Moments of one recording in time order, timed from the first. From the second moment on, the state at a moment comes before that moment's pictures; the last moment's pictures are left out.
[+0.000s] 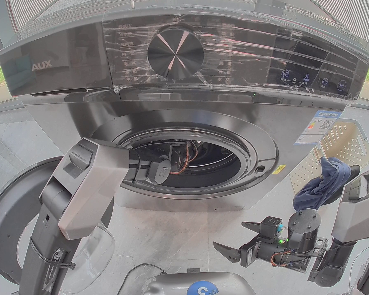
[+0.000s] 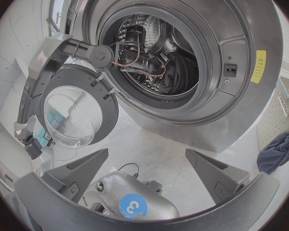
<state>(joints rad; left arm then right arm) -0.57 2.54 -1.94 -0.31 0.26 -0.84 0.75 2.08 -0.18 -1.55 -0.02 0.17</state>
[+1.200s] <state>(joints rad) -0.55 2.58 -1.97 -0.26 0.23 -0.81 0.75 2.09 -0.18 -1.55 -0.02 0.17</state>
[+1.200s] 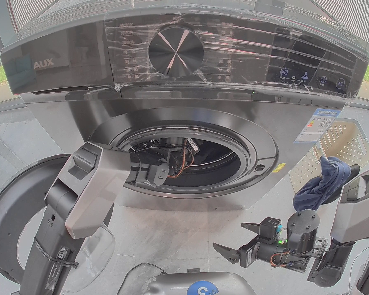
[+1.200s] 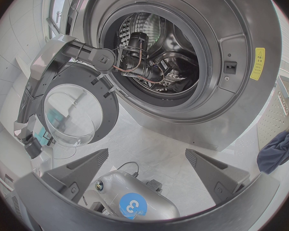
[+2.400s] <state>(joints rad) -0.60 2.46 -1.24 -1.08 0.17 -0.10 0.75 2.09 -0.18 -1.55 -0.02 0.17</state>
